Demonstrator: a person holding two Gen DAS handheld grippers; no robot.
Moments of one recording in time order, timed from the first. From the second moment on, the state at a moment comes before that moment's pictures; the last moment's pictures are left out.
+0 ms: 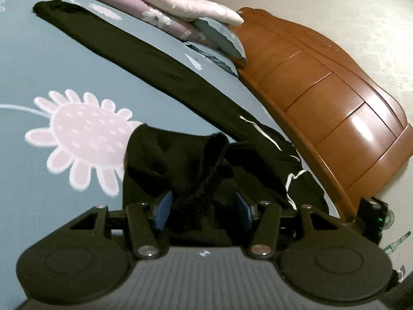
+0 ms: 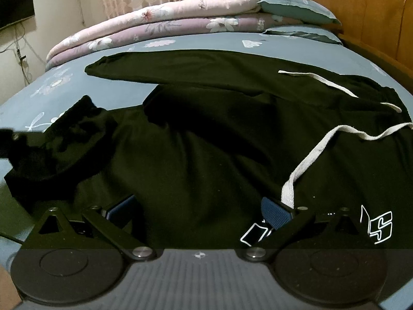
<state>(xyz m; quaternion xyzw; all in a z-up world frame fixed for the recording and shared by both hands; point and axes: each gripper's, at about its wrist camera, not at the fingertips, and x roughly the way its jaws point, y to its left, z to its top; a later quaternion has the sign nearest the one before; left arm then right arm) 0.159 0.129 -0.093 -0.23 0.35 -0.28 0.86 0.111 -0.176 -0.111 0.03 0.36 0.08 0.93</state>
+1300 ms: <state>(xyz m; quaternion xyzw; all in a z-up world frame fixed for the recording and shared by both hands) 0.104 0.176 -0.017 0.04 0.37 -0.02 0.93 0.080 -0.172 -0.088 0.06 0.32 0.08 0.94</state>
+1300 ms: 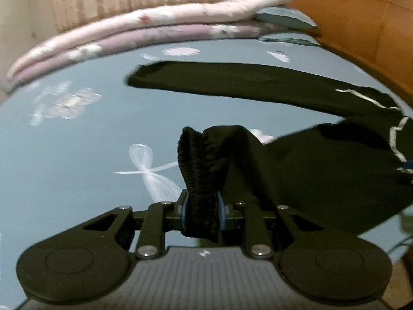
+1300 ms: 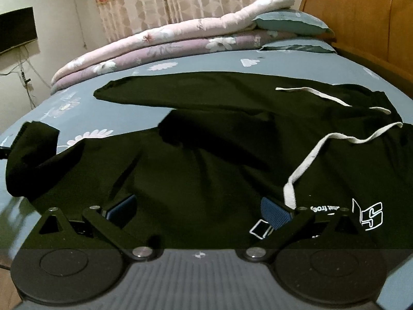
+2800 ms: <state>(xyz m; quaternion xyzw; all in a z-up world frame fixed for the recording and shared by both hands) 0.070 0.316 -0.043 -0.08 0.45 0.15 0.87 0.082 -0.164 -0.077 0.04 0.32 0.06 0.95</state>
